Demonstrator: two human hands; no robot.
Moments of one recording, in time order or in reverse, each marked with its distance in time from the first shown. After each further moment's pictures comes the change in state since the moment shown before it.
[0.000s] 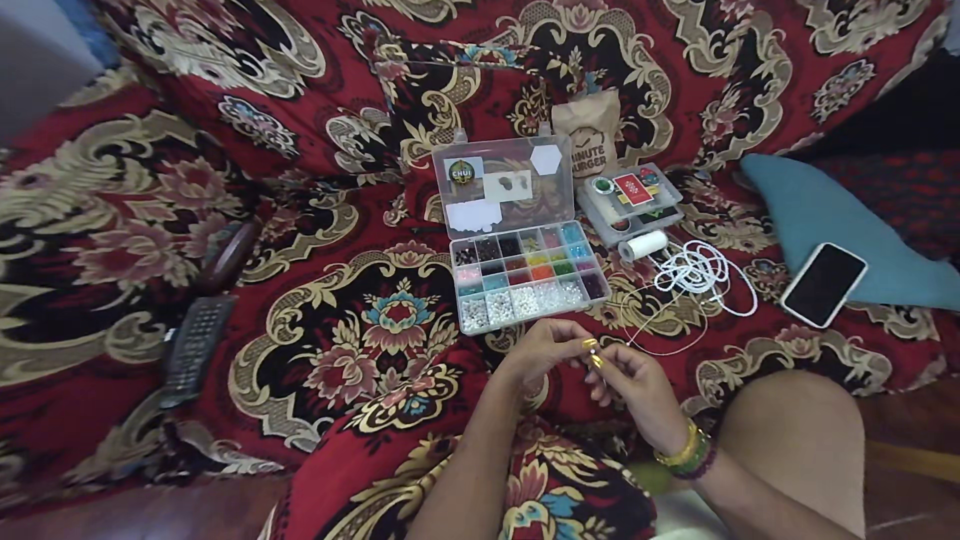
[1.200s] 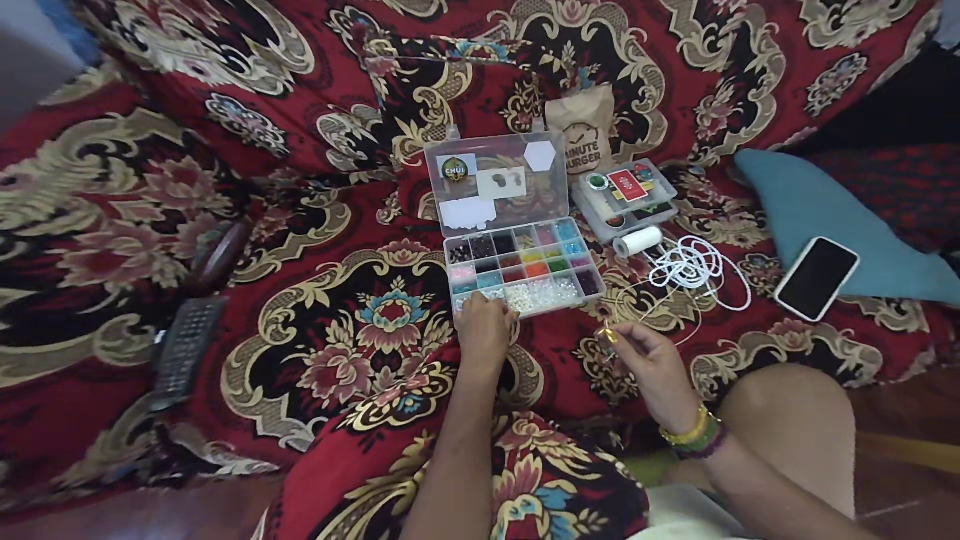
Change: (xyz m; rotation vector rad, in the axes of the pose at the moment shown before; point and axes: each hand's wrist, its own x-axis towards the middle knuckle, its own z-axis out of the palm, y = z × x) left_hand -0.007 0.022 -0.032 1.196 0.597 -0.389; right_hand 0.011 -0.010 -0.018 -0.129 0.110 -0.122
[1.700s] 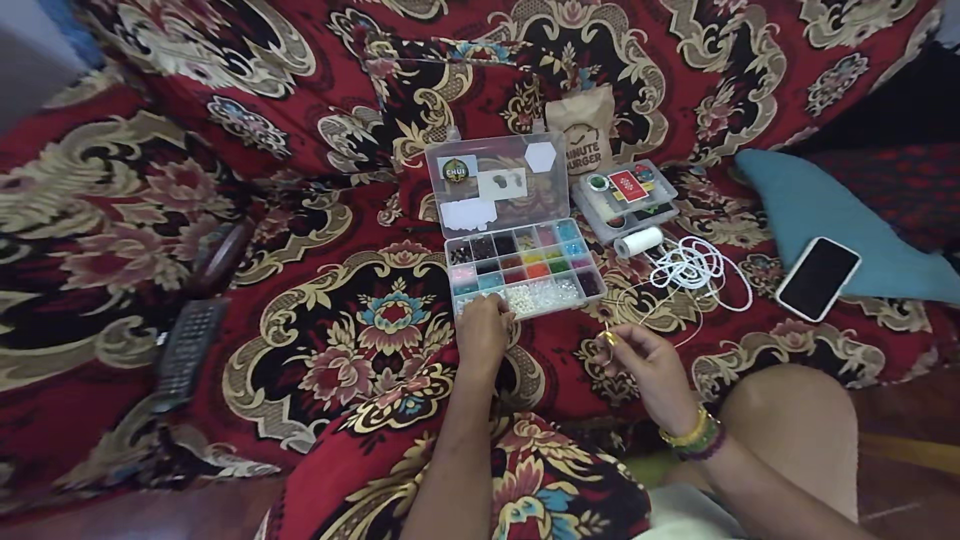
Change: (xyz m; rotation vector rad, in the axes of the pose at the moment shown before) left_hand 0.002 -0.003 -0.006 -0.115 -0.016 -0.008; right_hand -0.001 0.000 0.002 0.072 -0.024 -0.012
